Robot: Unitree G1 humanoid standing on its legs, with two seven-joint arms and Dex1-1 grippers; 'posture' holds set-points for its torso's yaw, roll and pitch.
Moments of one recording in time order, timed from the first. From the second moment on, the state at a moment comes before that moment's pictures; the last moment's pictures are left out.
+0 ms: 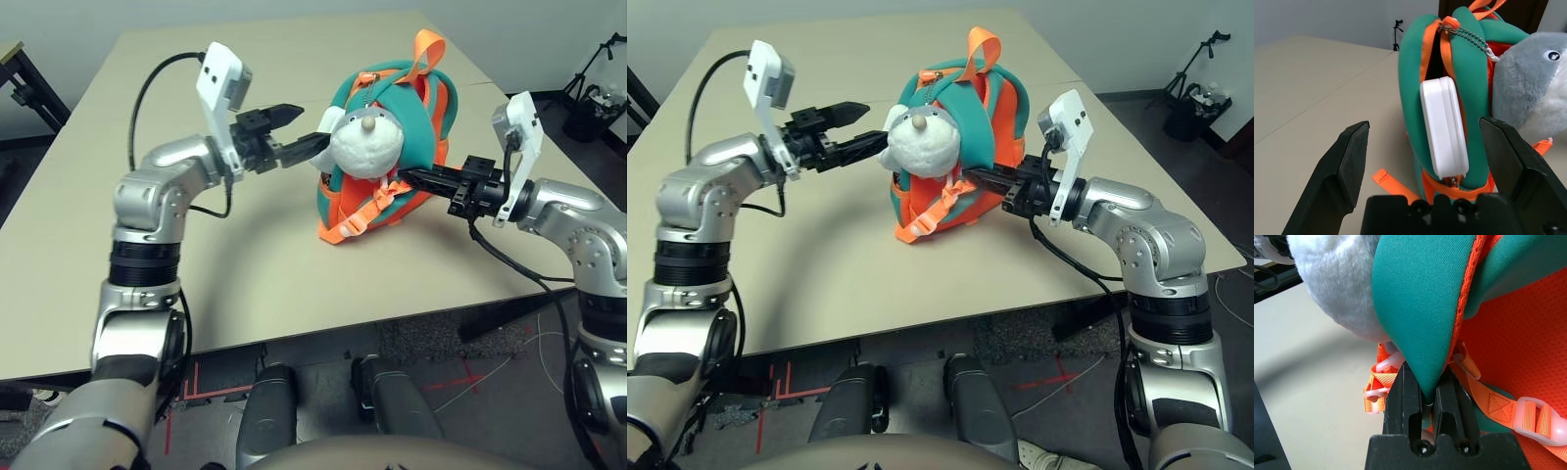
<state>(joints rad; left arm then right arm) -0.76 0.53 0.12 0.01 -0.51 0.73 -0.83 -0.50 -0.58 -0.10 -0.20 0.63 0.81 0.80</state>
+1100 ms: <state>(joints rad) -0.69 0.45 0.11 0.05 -0.69 0.78 -0.80 -0.52 -0.58 -0.09 -0.19 0.60 0.79 0.82</state>
